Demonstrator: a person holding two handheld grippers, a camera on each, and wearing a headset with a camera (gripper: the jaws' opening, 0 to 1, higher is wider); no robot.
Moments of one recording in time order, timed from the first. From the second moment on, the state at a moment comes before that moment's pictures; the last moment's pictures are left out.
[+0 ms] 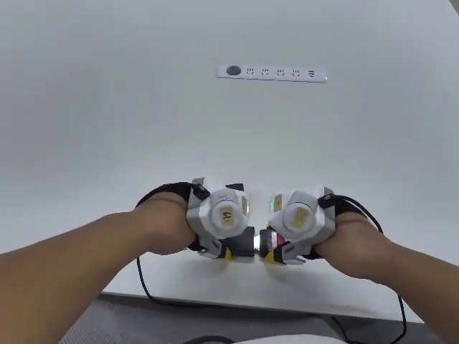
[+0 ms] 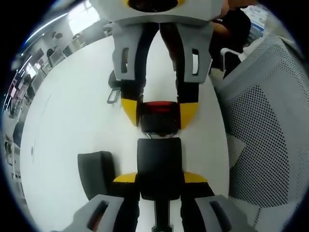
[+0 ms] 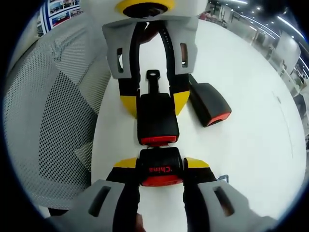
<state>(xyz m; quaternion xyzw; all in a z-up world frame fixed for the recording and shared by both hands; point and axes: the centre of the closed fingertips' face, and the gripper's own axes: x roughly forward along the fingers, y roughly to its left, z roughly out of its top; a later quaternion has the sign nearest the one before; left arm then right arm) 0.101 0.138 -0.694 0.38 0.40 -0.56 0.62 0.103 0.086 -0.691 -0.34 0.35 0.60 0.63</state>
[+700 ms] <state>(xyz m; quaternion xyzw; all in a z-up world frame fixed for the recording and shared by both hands) 0.102 0.139 -0.692 0.36 0.40 -0.56 0.63 0.104 0.081 -0.693 -0.36 0.33 0.61 0.62</state>
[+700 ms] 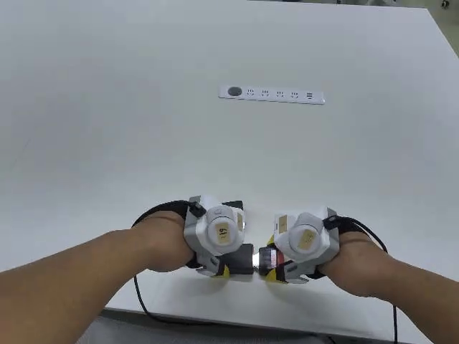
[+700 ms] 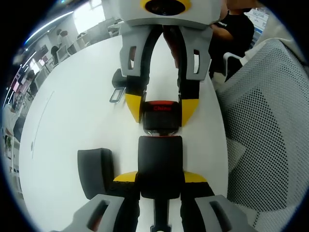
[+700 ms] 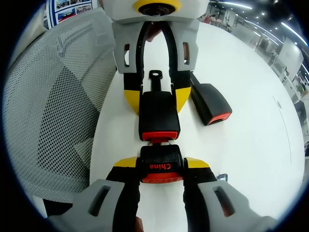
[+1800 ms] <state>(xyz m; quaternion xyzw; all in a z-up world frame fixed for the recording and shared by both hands) 0.102 0.137 -0.670 0.37 0.40 -0.54 0.64 0.110 0.081 -0.663 -0.34 0.31 0.60 0.66</state>
